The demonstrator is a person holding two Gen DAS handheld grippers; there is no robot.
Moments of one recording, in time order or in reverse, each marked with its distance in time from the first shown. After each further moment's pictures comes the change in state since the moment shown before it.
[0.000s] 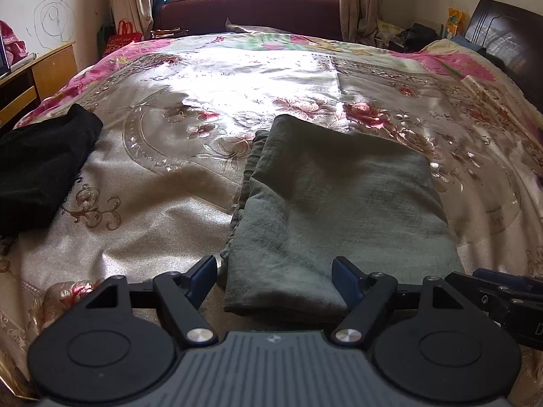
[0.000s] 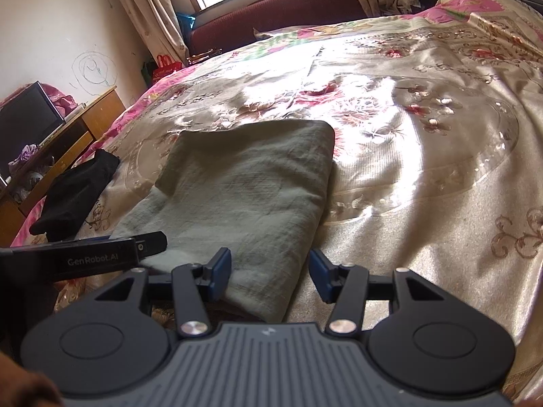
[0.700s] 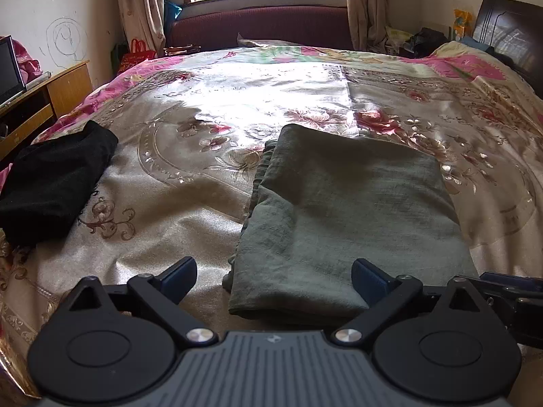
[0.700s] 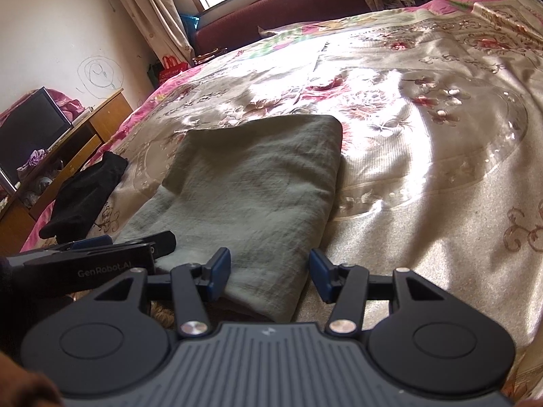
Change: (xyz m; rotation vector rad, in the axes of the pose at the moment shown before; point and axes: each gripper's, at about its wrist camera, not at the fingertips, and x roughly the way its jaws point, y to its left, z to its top) left arm -0.003 -0.009 -0.006 0.031 -0.056 0.080; right arm 0.004 -0.002 -0.002 0.021 0.009 0.041
